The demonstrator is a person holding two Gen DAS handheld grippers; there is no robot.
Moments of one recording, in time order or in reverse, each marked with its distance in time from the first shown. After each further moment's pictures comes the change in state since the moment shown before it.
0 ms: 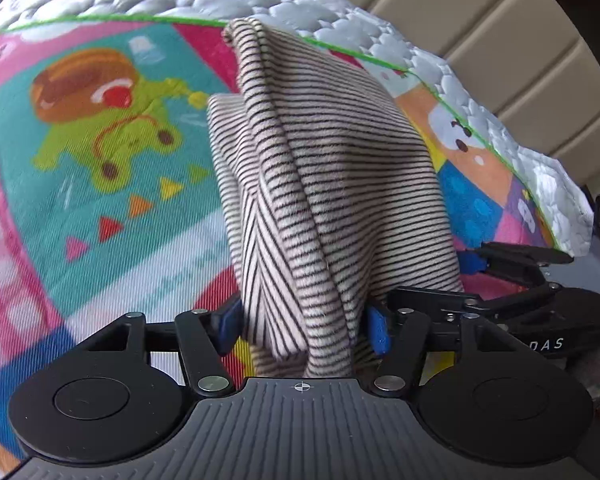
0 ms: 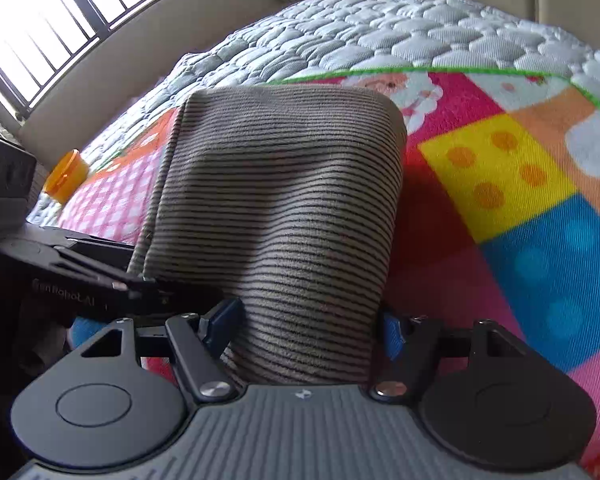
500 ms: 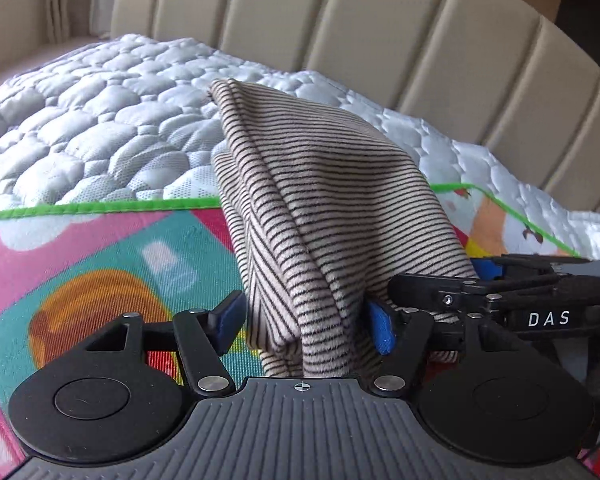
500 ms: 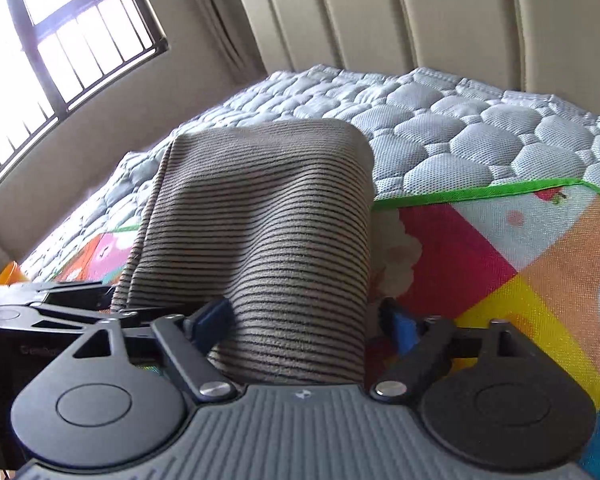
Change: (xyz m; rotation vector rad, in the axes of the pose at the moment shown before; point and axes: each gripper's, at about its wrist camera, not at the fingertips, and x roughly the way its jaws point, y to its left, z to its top) left arm 0.021 0.041 0.089 0.102 -0.286 0.115; right arm 0.057 -0.046 0.086 0.086 -0.253 -0.083
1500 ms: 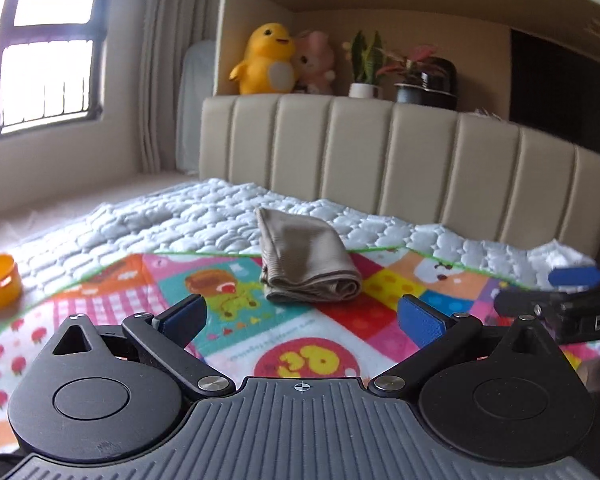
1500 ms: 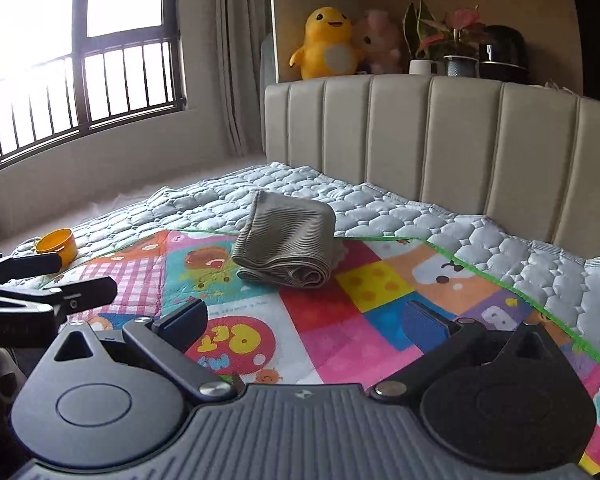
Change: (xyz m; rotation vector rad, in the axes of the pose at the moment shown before) left arm -0.291 -0.157 -0.162 0.111 -0.401 0.271; right arm -0.321 0.105 -0.142 -0.201 -0.257 -0.185
